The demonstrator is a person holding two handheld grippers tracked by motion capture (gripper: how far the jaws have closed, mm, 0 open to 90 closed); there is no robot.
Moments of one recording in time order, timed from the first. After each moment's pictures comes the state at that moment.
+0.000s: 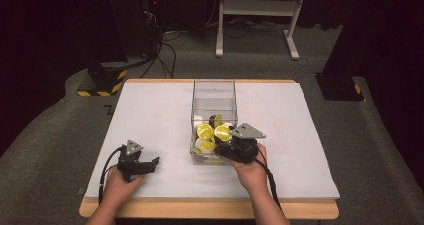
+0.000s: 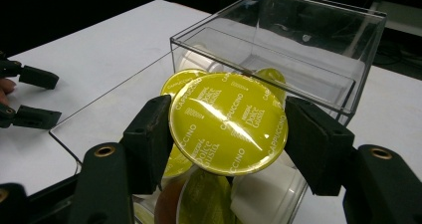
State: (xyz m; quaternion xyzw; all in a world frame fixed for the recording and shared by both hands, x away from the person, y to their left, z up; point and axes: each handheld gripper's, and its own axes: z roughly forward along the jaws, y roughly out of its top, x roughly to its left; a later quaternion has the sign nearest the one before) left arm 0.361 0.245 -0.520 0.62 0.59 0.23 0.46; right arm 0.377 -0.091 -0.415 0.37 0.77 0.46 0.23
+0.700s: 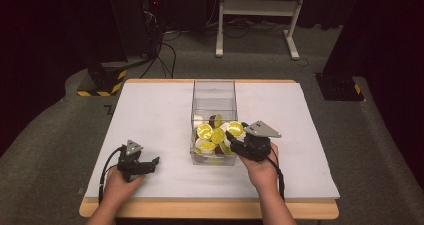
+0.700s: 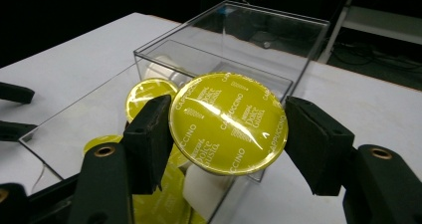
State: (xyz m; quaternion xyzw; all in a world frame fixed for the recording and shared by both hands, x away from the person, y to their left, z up) left arm 0.361 0.245 -0.520 0.62 0.59 0.23 0.46; right arm 0.377 -0.122 -0.403 0.39 0.75 0.47 0.26
